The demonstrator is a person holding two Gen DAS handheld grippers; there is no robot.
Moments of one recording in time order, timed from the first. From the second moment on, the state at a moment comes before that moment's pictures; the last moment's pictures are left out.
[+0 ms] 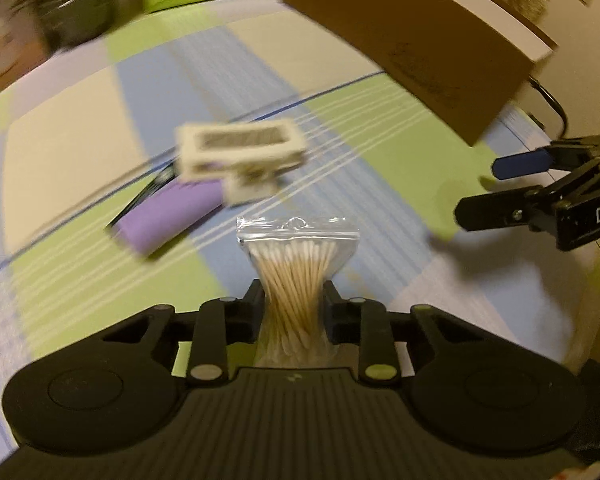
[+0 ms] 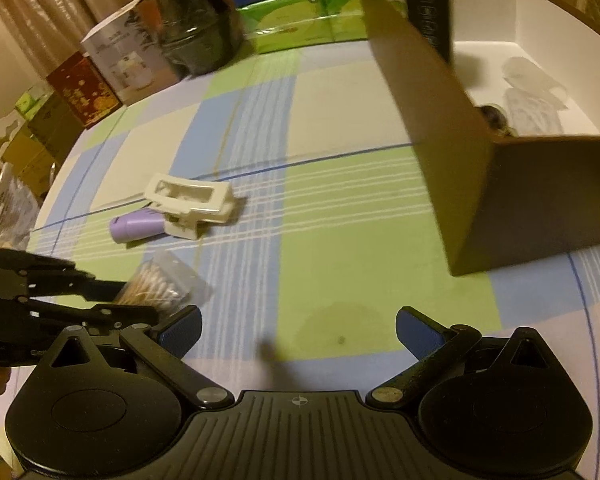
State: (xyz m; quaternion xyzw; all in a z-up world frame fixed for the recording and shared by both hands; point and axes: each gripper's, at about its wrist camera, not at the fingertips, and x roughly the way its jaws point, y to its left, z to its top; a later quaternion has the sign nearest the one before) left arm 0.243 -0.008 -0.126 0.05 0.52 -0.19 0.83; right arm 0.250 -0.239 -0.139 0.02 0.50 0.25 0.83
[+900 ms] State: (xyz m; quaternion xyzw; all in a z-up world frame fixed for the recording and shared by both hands) left arm 0.242 0.115 -0.127 -0.06 0.52 0.04 0.85; right arm 0.305 -0.107 -0.168 0.05 0.46 0.25 0.85
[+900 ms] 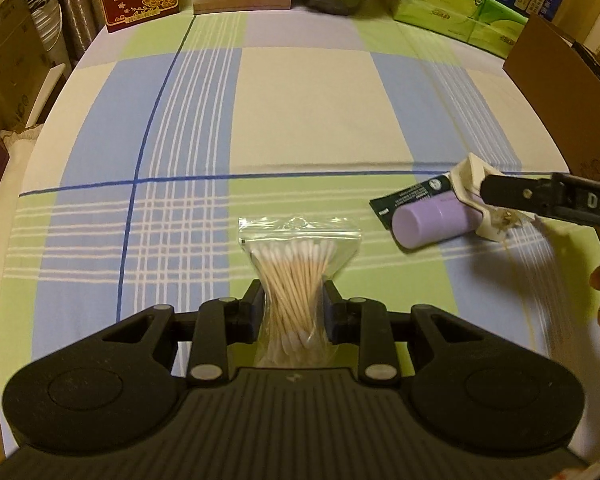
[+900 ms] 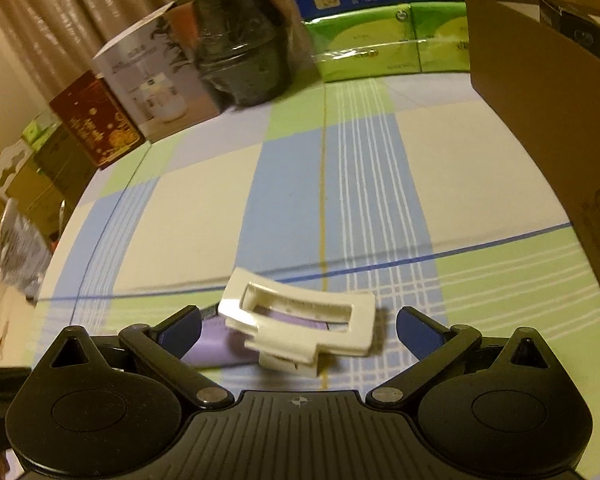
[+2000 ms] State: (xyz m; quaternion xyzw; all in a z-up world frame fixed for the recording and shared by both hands) left arm 0.218 0.092 -0.088 -0.06 0.49 0.03 0.87; right arm 0.268 -0.153 -0.126 0.00 0.43 0.31 0.85
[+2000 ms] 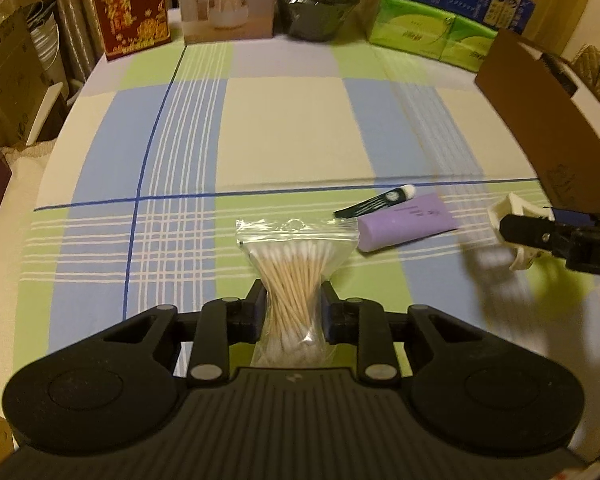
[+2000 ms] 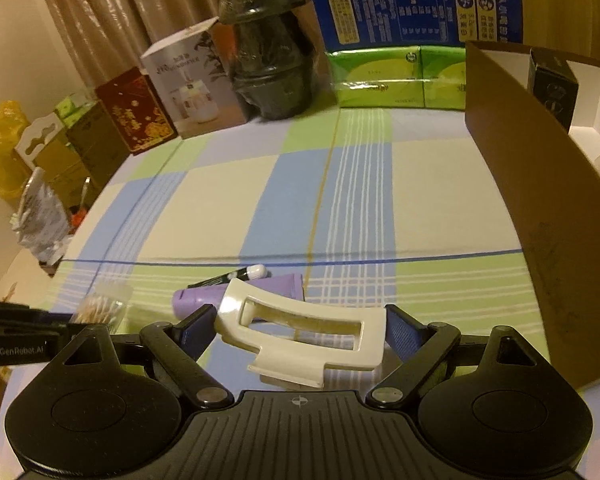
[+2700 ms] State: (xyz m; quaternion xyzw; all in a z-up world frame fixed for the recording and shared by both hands) left arm 0.204 -0.046 -0.007 -0.01 0.41 -0.11 0.91; right arm 0.228 -0.272 -0.061 0.04 0.37 0.29 0.88
